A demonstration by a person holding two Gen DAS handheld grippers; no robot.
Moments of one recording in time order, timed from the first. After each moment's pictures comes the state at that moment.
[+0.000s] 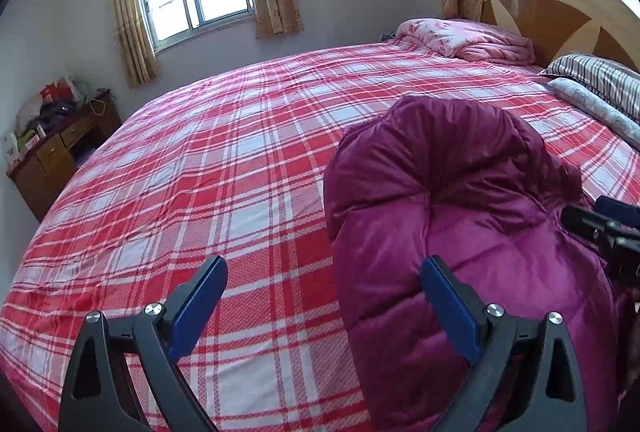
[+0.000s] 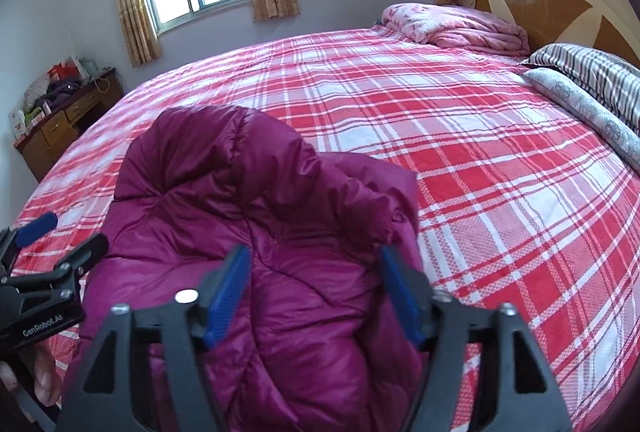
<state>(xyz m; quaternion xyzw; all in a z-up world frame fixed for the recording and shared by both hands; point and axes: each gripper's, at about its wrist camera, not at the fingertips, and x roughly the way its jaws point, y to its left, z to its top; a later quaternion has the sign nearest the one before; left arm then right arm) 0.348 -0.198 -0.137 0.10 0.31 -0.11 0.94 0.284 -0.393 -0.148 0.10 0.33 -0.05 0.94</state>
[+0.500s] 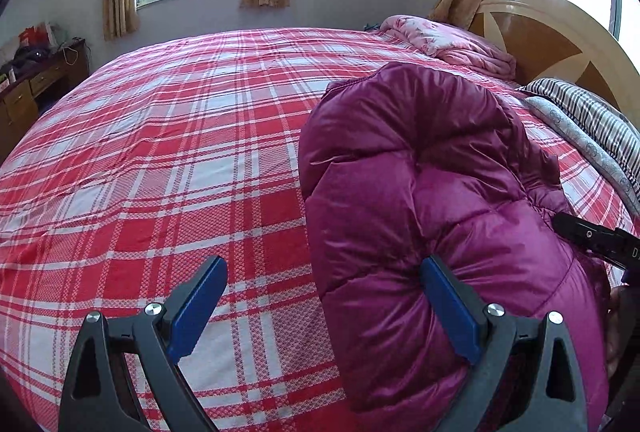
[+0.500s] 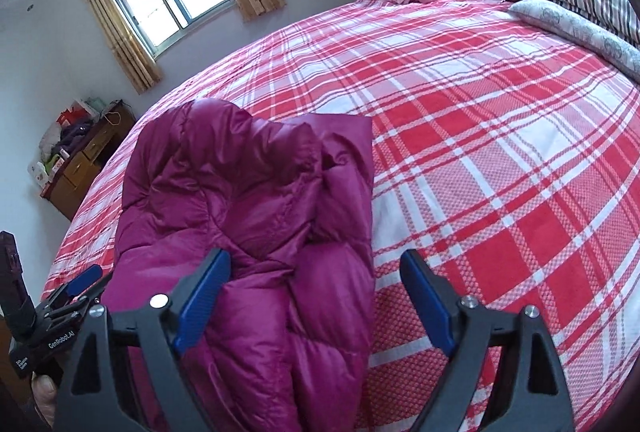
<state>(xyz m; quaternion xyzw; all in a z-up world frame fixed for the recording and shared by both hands) 0.350 -0.192 -0.158 0.02 0.36 -0.17 0.92 0.285 -0.436 -0.172 0.21 0.36 0.01 0.91</state>
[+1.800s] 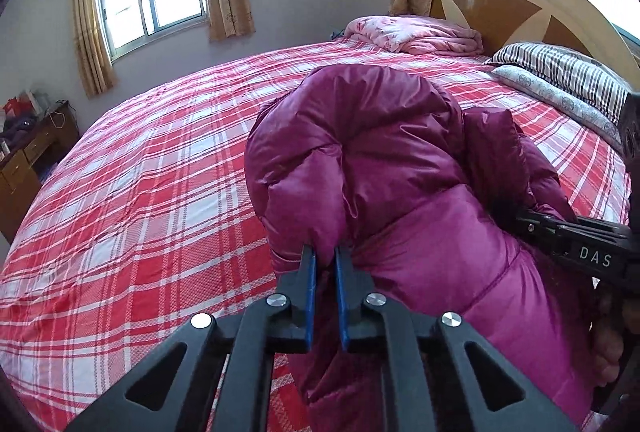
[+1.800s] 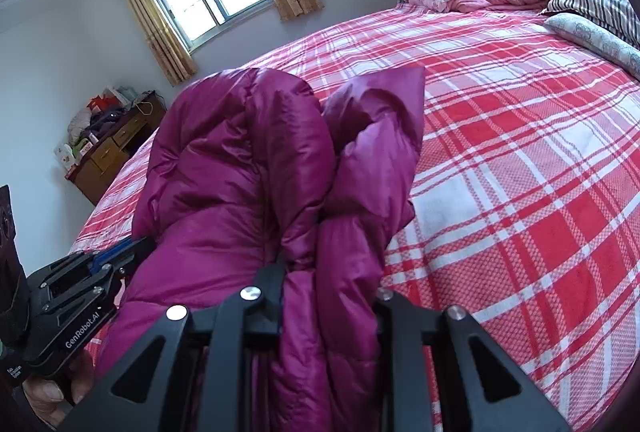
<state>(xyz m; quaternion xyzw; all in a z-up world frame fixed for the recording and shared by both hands) 0.306 -0.216 -0.124 0.11 0.32 -0.19 0.92 0.275 -0.387 -0.163 0.19 0.34 0.06 0.92</state>
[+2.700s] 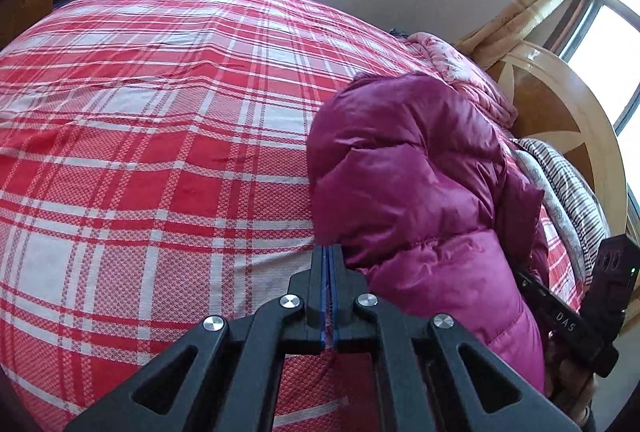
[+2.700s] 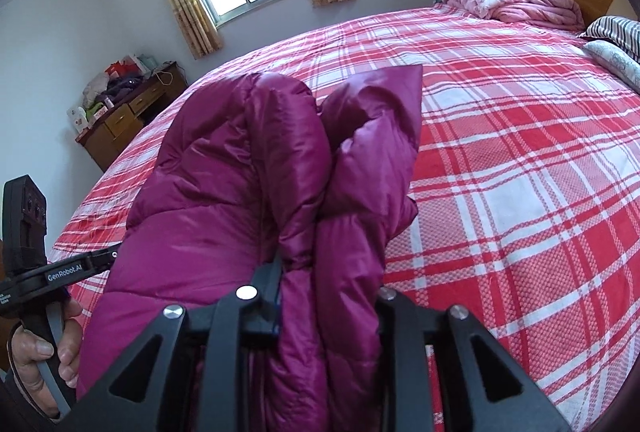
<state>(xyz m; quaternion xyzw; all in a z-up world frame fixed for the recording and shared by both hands) 0.337 -0.089 -0.158 -0.15 0.41 -0.17 0.88 0.291 -0.348 -0.172 0.14 0.35 0.10 0.92</state>
